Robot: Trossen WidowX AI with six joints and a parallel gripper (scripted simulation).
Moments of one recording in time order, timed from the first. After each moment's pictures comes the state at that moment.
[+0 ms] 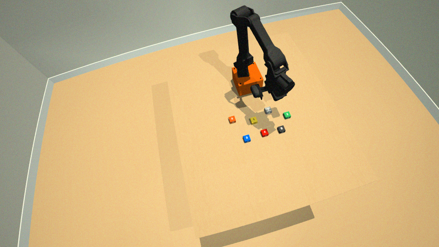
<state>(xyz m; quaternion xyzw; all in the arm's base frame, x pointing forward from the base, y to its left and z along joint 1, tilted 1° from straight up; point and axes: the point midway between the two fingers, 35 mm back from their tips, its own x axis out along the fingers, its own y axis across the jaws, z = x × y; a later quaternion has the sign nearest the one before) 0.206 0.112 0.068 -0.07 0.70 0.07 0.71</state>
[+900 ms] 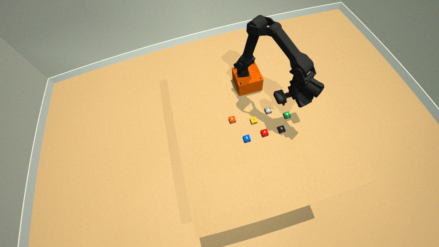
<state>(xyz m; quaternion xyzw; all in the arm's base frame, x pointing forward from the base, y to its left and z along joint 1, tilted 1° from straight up) 0.251 0.214 0.070 -0.07 0.69 0.07 0.71</state>
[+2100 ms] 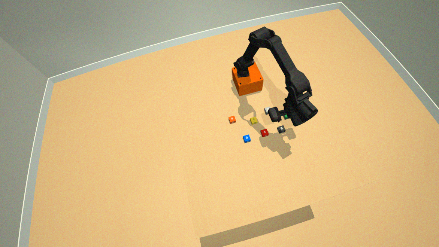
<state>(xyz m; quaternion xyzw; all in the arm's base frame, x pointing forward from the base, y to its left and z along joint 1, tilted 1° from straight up) 0.341 0.172 0.074 -0.07 0.69 0.07 0.72</state>
